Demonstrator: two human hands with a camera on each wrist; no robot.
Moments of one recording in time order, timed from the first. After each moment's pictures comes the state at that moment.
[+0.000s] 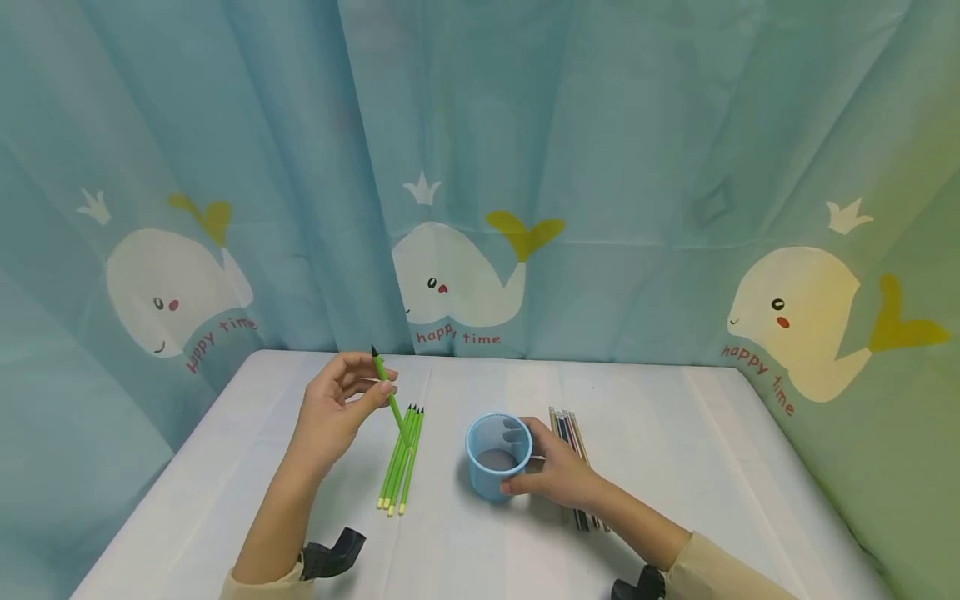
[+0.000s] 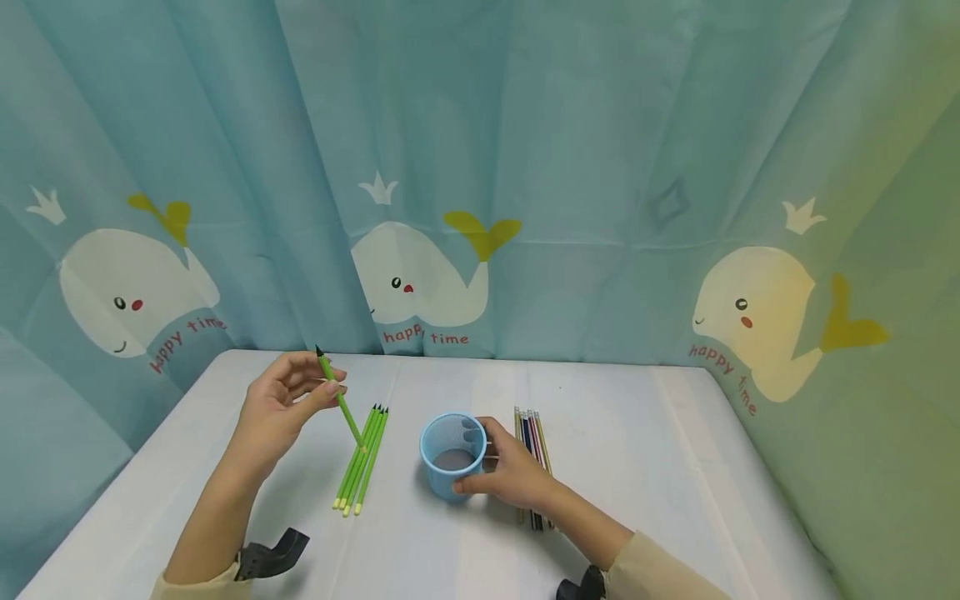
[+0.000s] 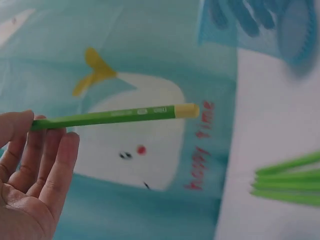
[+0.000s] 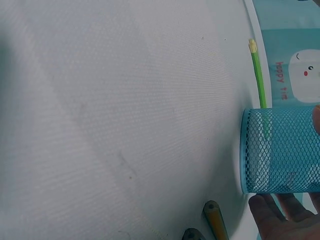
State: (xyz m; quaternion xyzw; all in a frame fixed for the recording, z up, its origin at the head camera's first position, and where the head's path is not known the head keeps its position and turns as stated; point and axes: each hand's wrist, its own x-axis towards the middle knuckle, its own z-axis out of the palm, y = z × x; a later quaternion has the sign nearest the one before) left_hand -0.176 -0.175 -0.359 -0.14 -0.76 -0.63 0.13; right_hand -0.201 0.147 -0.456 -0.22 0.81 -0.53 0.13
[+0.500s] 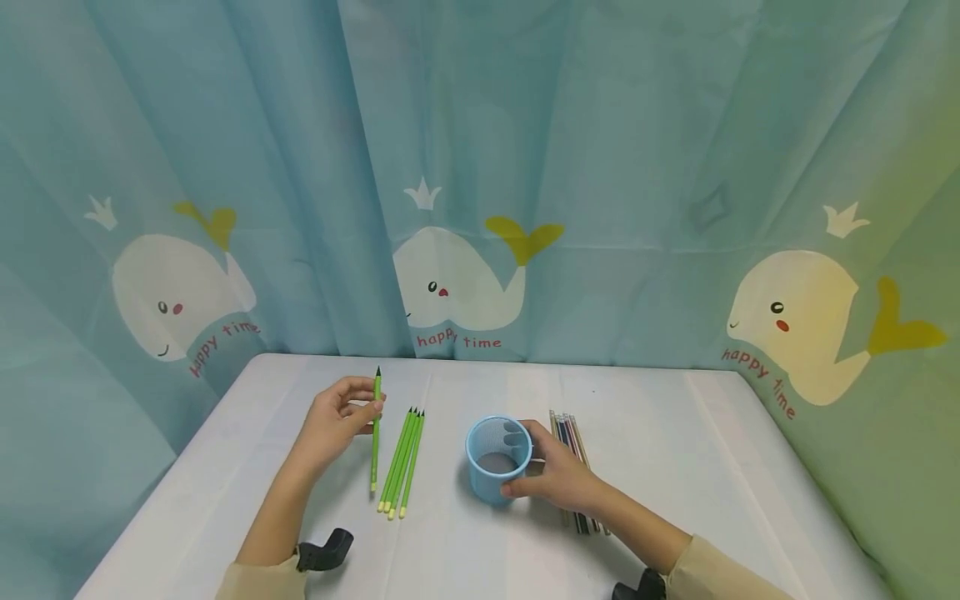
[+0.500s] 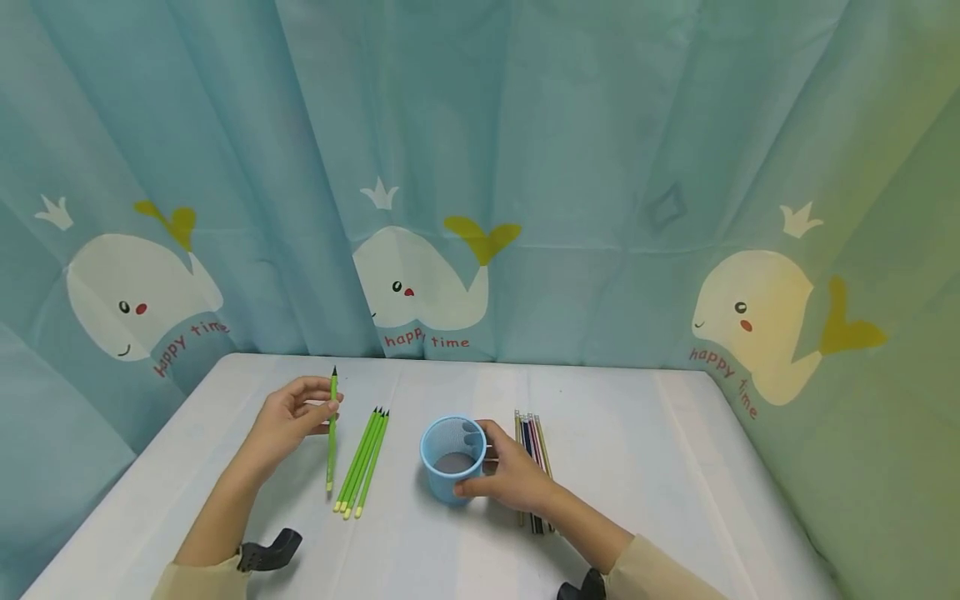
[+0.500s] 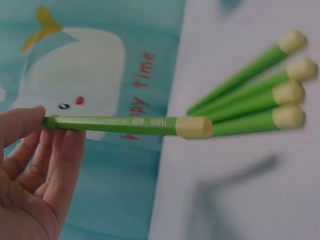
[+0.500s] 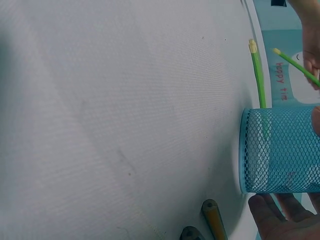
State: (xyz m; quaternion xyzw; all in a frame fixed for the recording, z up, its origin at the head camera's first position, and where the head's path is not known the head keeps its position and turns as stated) left_hand -0.200 -0.203 -0.406 -0.05 -0.81 -0.59 0.03; right_hand -0.201 0.148 -0.458 -0.22 0.81 -0.53 0.13
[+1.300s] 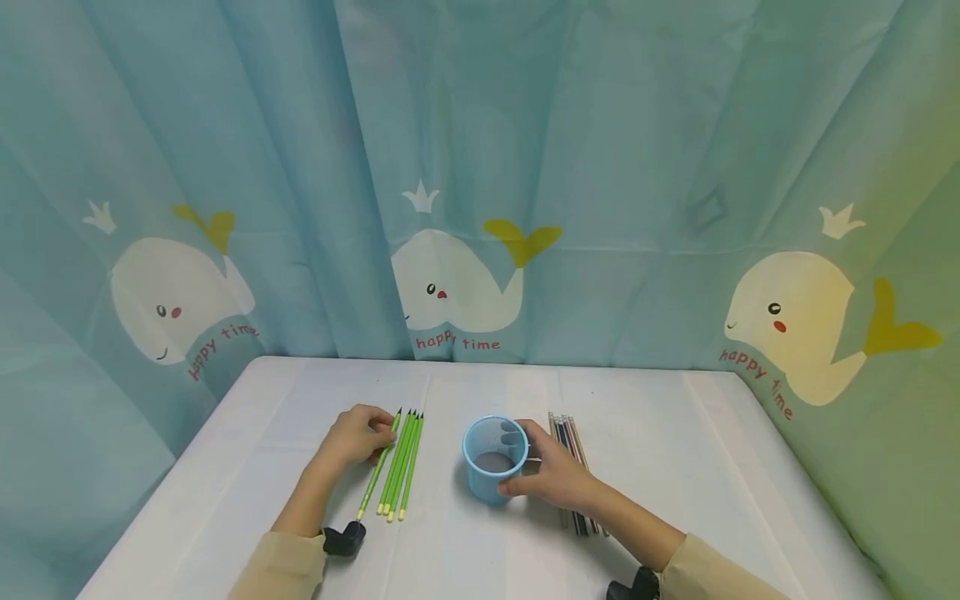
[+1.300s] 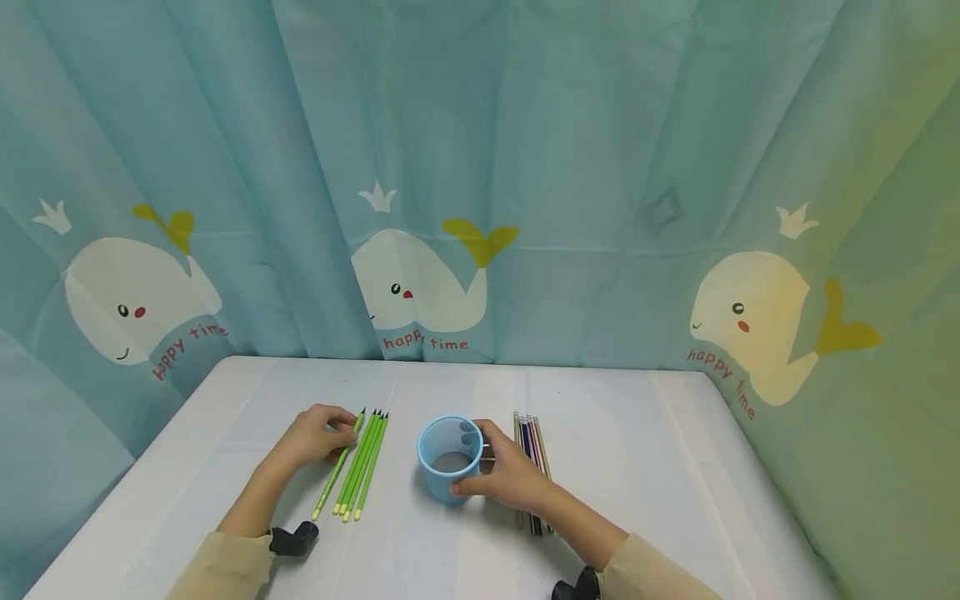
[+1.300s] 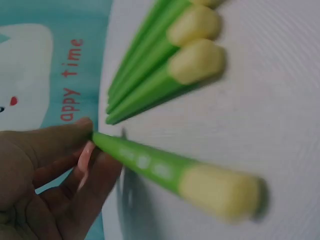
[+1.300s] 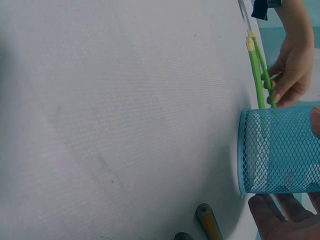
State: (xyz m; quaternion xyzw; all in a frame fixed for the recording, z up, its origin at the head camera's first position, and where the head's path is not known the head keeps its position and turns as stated) left_hand -0.230 -0.192 -0.449 0.02 -0.91 -0.41 -0.06; right_hand -0.204 0.145 -0.459 -0.22 0.80 -0.54 0.13
